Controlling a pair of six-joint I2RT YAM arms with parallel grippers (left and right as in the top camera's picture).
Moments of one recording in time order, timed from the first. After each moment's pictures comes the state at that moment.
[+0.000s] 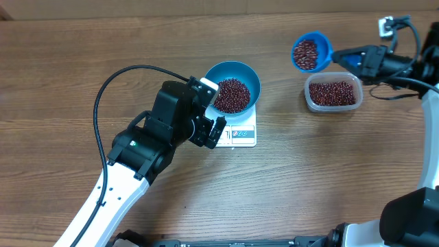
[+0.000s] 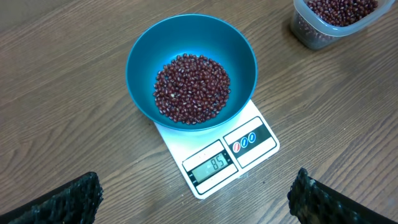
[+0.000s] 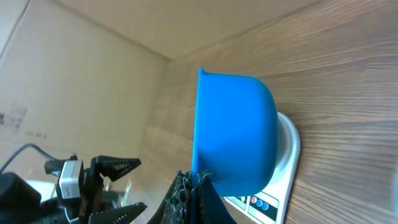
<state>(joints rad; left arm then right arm) -0.50 1.23 1.13 -0.68 0.04 0.03 -0.29 1.63 1.58 -0.94 -1.15 0.05</state>
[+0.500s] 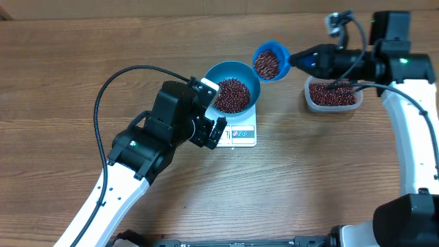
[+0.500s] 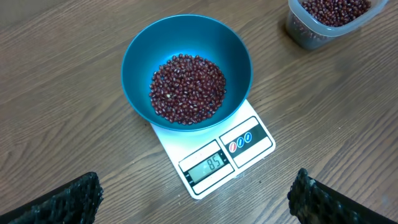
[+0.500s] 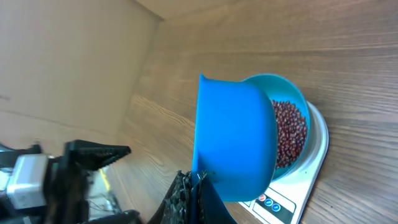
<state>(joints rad) -0.50 1.23 1.13 -0.68 0.05 0.03 -0.02 1.63 1.58 -0.86 -0.95 0.12</state>
